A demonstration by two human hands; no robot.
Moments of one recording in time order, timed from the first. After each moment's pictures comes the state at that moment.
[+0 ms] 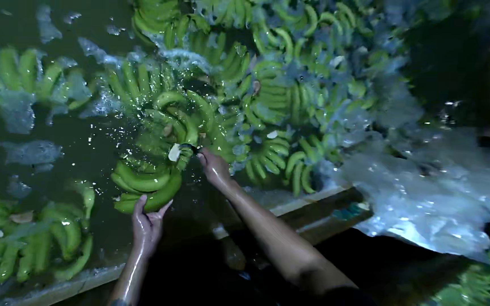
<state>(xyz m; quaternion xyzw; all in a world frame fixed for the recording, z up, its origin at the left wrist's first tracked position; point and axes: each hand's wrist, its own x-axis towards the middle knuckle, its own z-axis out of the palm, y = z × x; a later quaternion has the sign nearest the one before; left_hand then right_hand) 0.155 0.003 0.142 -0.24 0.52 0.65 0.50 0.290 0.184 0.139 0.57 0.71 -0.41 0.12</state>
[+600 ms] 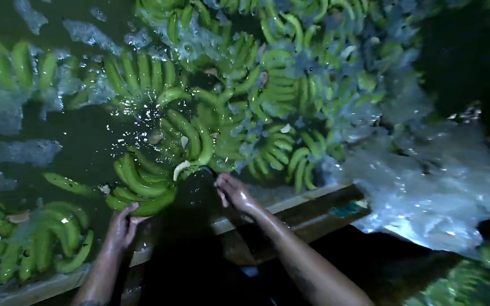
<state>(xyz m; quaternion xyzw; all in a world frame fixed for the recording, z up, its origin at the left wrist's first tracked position) 0.107 -0.044 0.107 -0.14 0.61 0.53 0.57 0.359 0.142 0.178 0.57 0.51 -0.64 0.09</state>
